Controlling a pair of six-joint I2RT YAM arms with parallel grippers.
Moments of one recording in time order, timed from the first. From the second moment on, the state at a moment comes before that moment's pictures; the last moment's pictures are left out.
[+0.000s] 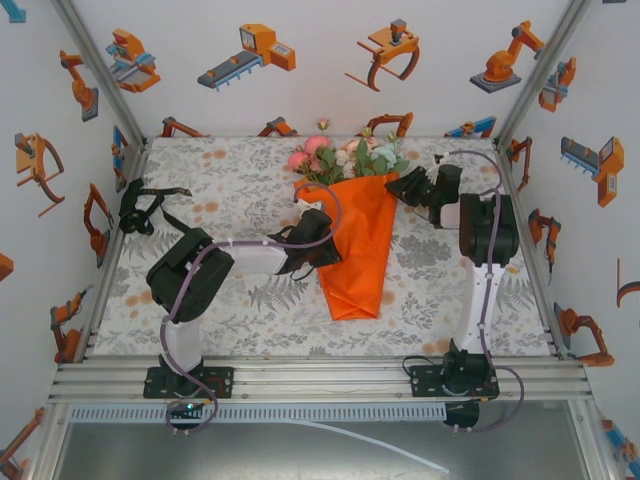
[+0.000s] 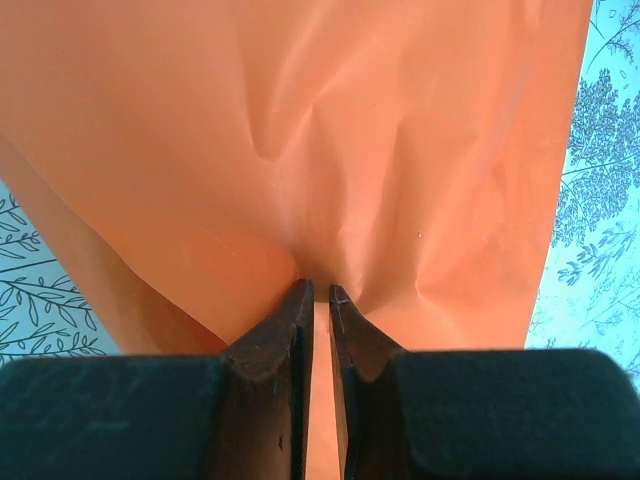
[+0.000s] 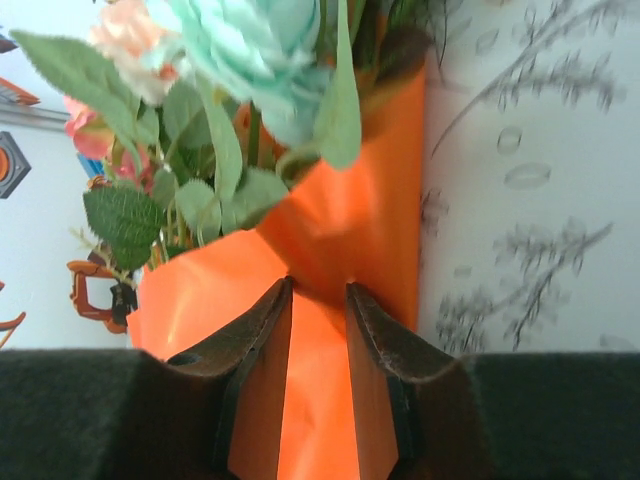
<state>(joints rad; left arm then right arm) -0.86 1.91 1.05 0.11 -0.05 -0.84 -0.02 2.31 1.29 0.65 -0.64 0.84</state>
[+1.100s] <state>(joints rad) -1.05 1.83 1.14 0.03 0.17 -0.64 0.06 1.63 0.68 0.34 -0.61 0.66</state>
